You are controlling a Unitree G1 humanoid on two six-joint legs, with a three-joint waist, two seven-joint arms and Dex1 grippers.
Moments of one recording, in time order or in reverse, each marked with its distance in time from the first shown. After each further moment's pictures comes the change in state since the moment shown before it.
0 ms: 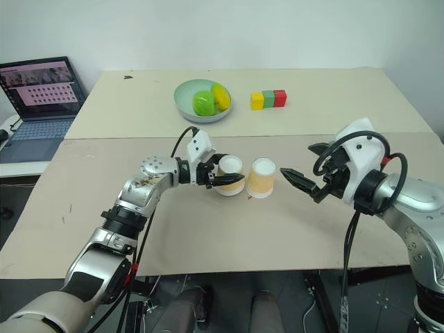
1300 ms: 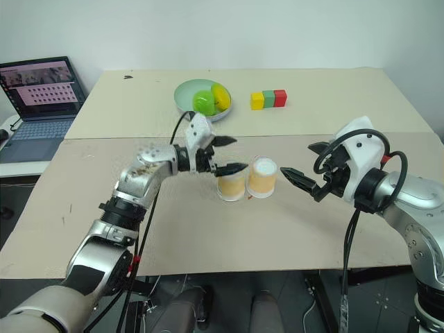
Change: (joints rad) left arm -0.125 -0.012 0.080 -0.043 -0.042 0.051 0.020; right arm -0.011 -0.007 0.005 0.010 0.000 0.000 0.008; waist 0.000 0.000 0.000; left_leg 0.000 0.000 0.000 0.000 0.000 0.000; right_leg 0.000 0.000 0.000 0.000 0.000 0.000
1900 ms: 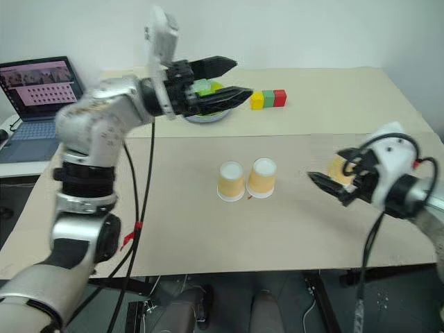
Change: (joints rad) left arm -0.189 0.203 0.151 -0.312 -0.306 0.436 -0.033; right arm 0.240 -0.090 -0.208 0.125 -0.093 -0.076 0.095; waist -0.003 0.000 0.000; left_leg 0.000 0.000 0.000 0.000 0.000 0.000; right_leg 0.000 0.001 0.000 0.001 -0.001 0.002
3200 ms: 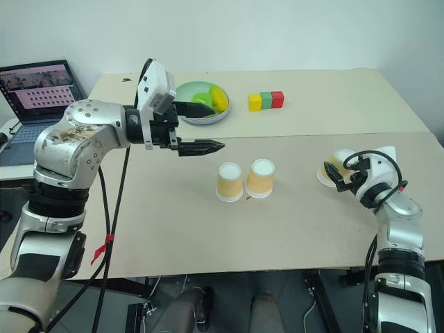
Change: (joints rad) left arm 0.149 0.131 -0.153 -0.076 0.110 -0.091 -0.038; right arm -0.454 0.318 0.241 1.069 -0.318 -0.829 -0.054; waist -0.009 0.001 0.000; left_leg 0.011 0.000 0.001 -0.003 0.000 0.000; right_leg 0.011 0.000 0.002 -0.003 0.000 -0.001
